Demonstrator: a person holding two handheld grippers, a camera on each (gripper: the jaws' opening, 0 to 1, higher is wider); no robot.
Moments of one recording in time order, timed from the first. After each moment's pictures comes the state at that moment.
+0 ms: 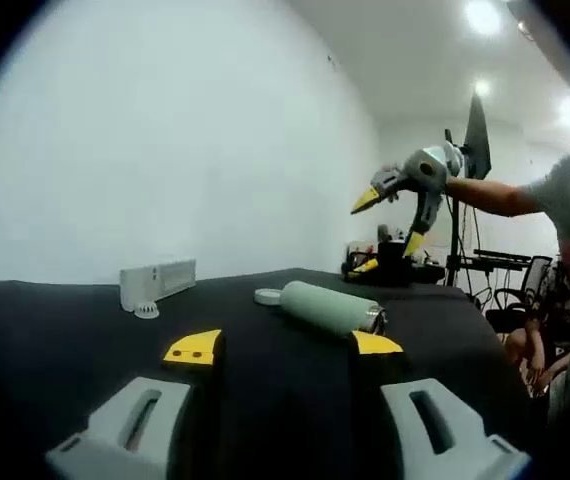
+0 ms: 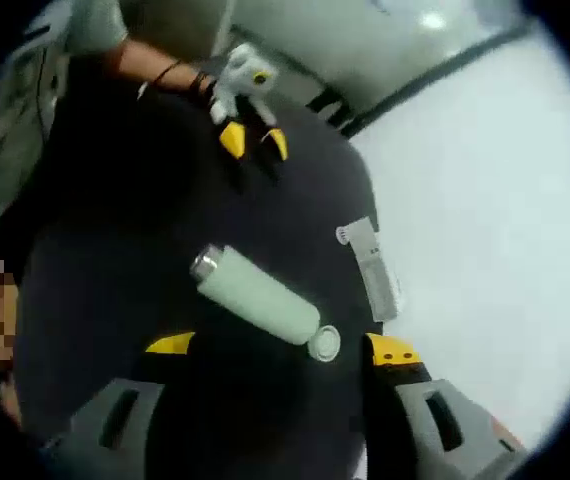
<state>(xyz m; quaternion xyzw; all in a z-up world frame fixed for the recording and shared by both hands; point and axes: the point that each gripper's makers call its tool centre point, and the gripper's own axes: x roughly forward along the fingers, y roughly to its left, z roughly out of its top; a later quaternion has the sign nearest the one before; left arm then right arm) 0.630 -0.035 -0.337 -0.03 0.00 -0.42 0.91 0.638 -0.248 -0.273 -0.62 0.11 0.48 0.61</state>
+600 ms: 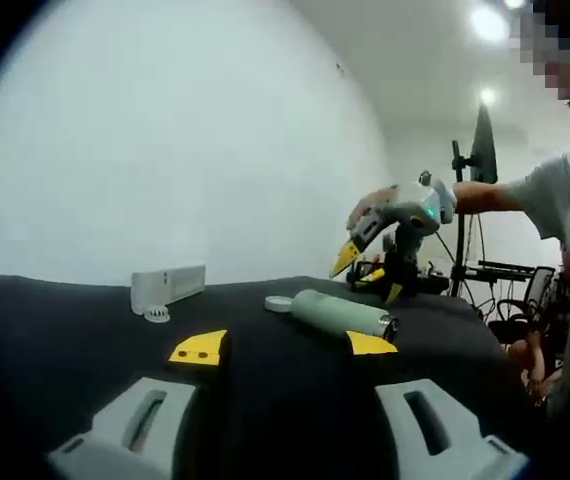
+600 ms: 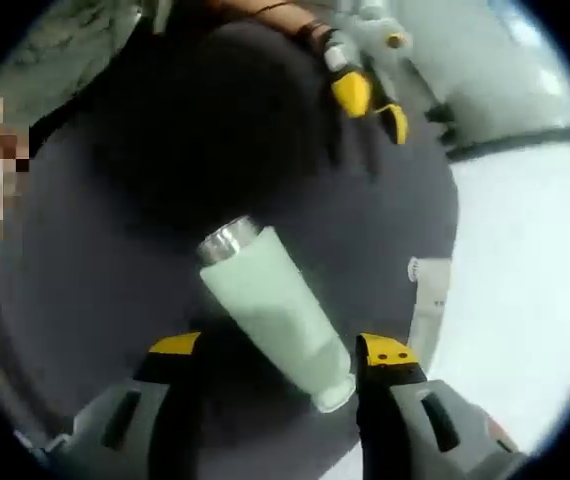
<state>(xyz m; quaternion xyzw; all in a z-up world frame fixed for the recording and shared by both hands) 0.643 -0.020 -0.330 -0.06 0.00 -0.41 0.91 0.665 -0.214 -0.359 -0.71 0.11 0.57 0.41</state>
